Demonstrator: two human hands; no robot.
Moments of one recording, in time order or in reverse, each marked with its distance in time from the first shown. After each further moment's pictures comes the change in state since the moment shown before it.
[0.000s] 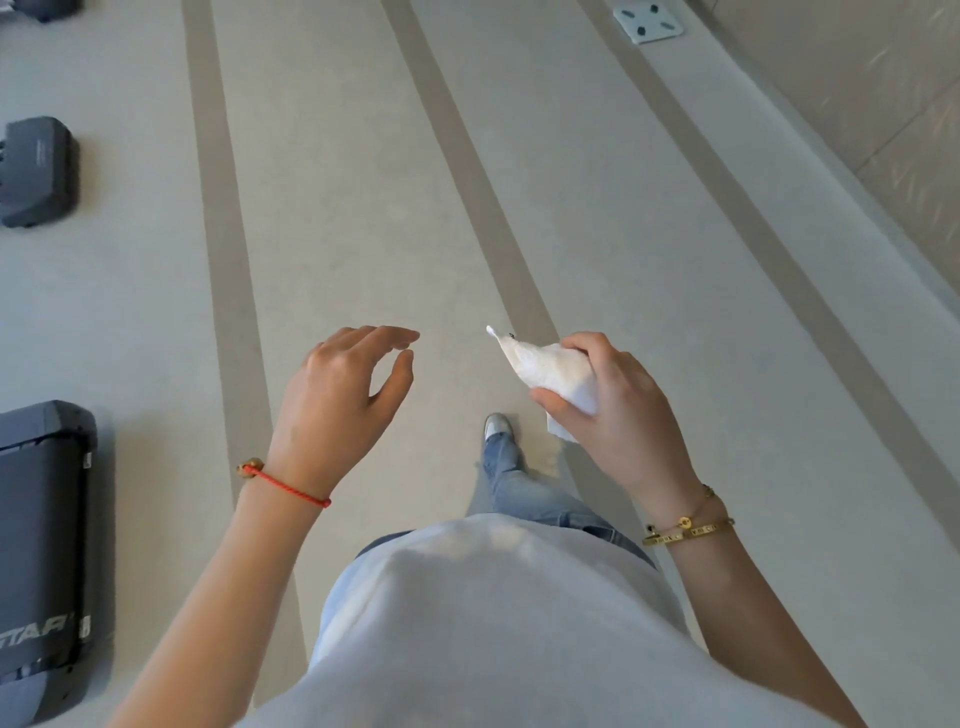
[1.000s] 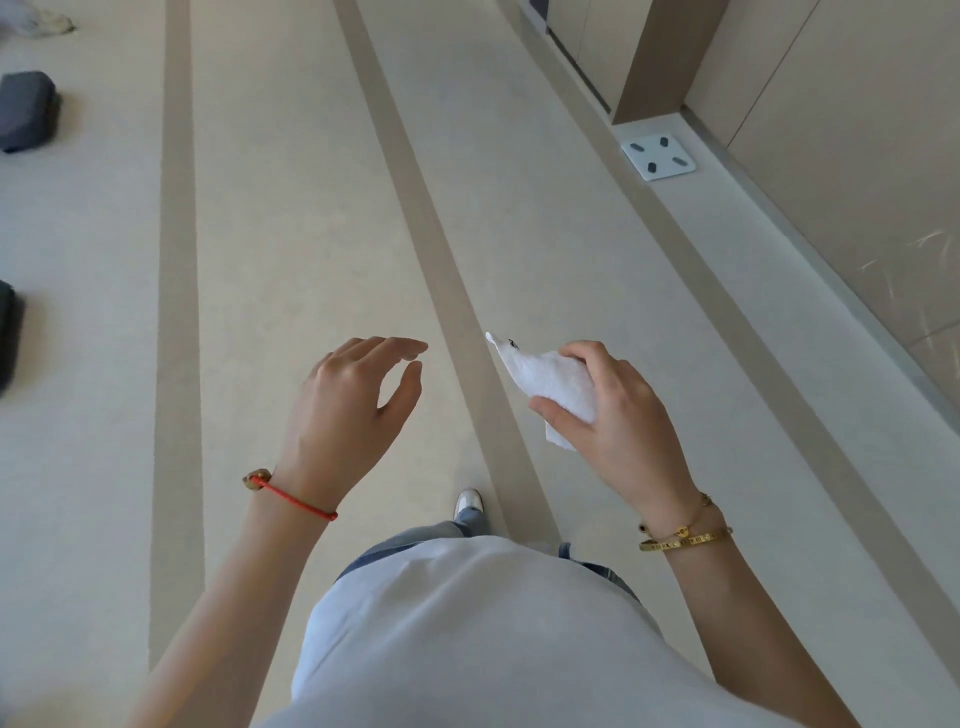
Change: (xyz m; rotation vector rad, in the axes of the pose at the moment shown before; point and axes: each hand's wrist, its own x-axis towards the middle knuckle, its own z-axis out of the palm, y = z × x) left_hand 0.678 -0.118 0.066 -0.007 0.085 0.073; right_hand 0.690 0.068 -0.023 -0.020 0.073 -0.060
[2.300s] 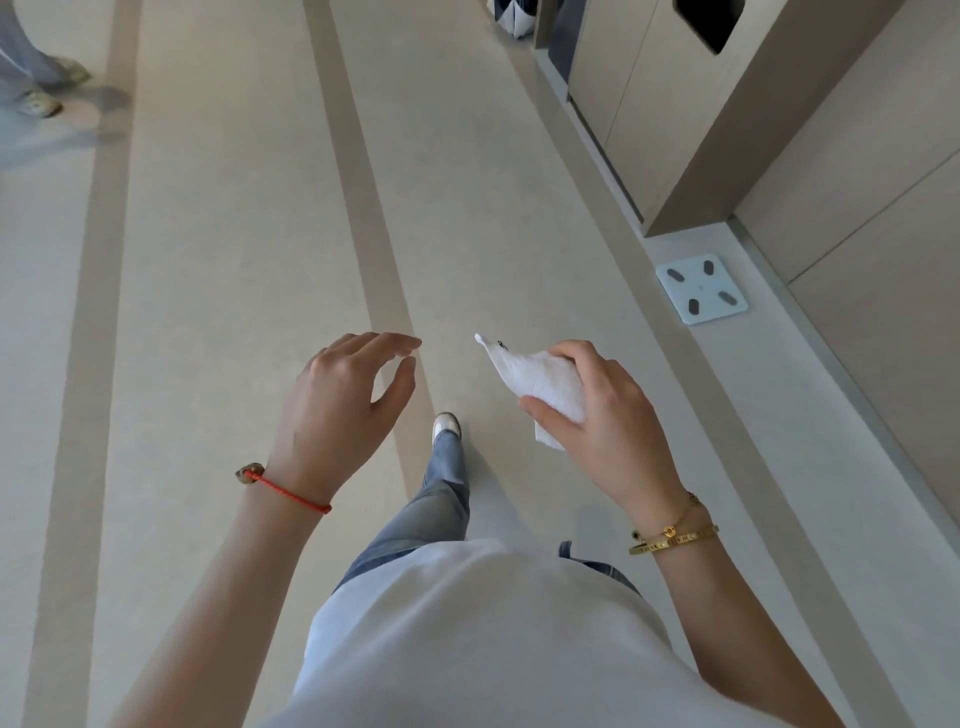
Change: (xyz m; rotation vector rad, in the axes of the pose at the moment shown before) left_hand 0.807 -0.233 0.163 0.001 0.001 -0.030; right_hand 0.847 0.132 0.062 -0.009 -0.057 -0.008
